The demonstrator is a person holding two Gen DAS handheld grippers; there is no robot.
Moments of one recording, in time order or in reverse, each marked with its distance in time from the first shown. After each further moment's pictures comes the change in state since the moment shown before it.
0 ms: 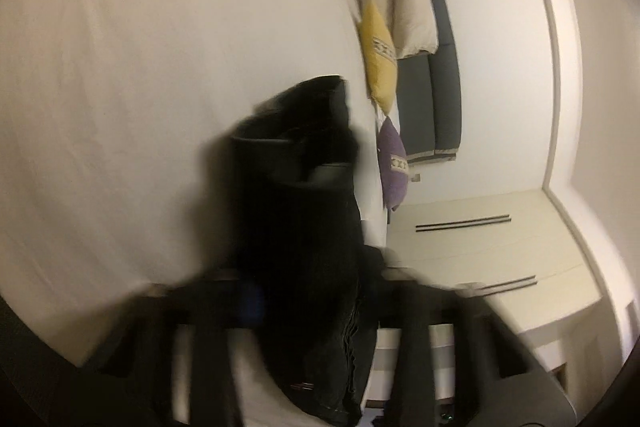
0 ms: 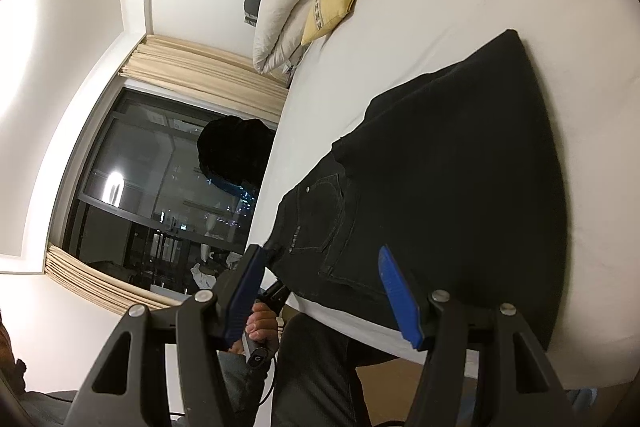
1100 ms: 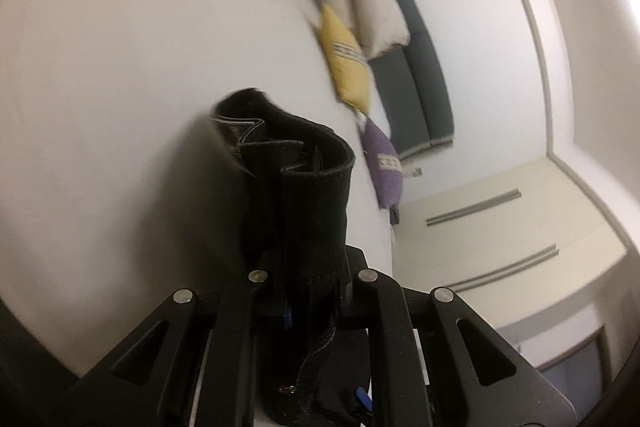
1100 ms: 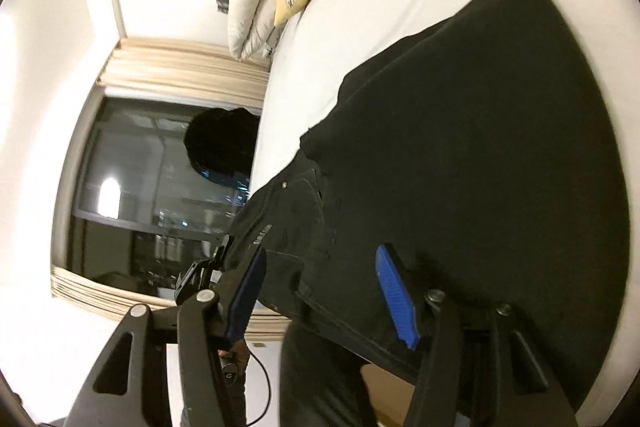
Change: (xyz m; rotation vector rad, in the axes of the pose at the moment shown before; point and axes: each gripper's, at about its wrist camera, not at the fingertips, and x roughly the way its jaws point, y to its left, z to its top) left arm -0.048 -0.104 -0.024 0.248 -0.050 0.026; right arm 0.042 -0.041 0.026 0.135 0.079 0.002
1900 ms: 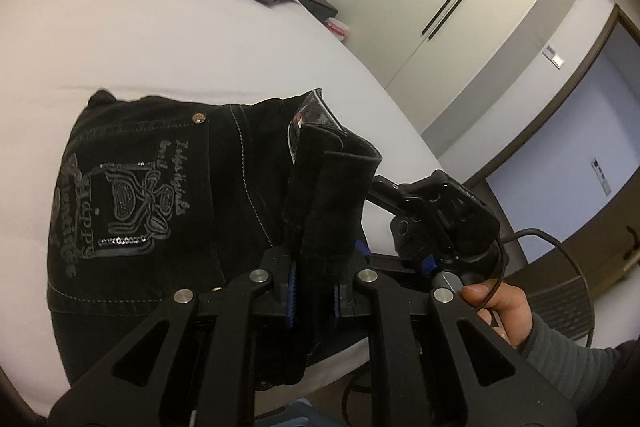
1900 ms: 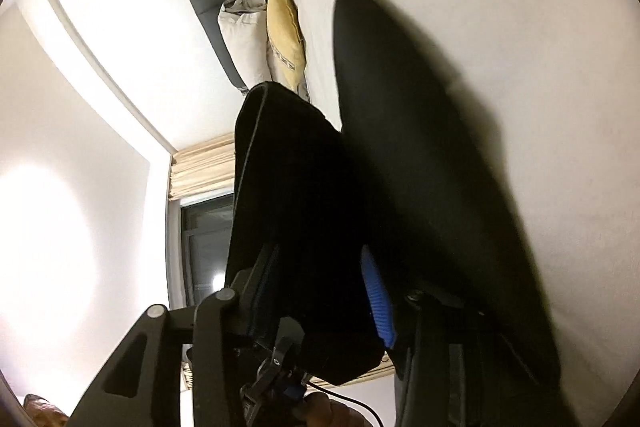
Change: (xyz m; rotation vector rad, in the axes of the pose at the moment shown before) left arm 0.125 -0.156 -0.240 0.819 0.561 0.007; right arm -0.046 -0.089 -0.001 0.400 -0.139 0.370
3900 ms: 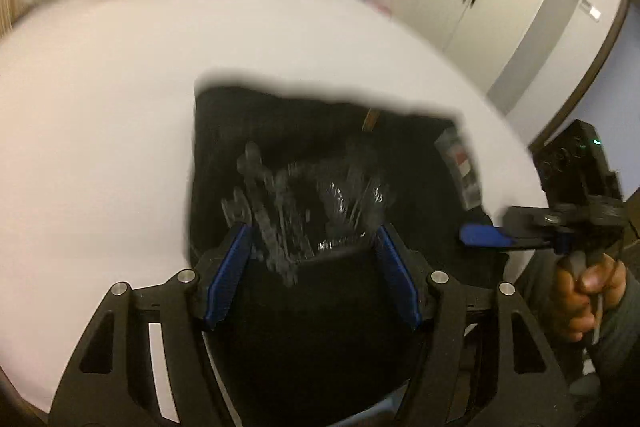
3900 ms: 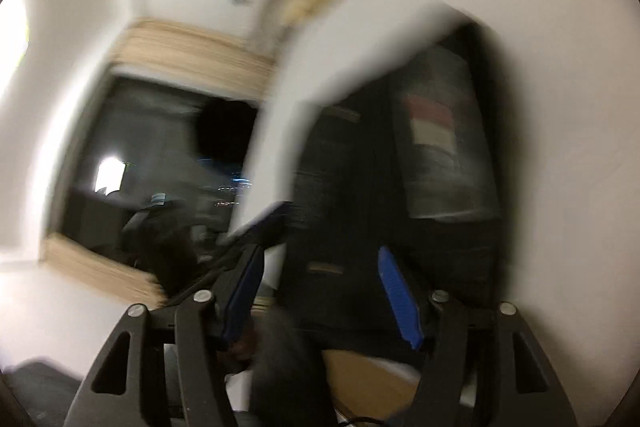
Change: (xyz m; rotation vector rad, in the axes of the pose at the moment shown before) left arm 0.018 0.051 0.004 0.097 0.104 0.242; right arm -0.008 0.032 -0.028 -0.485 0.149 -0.411
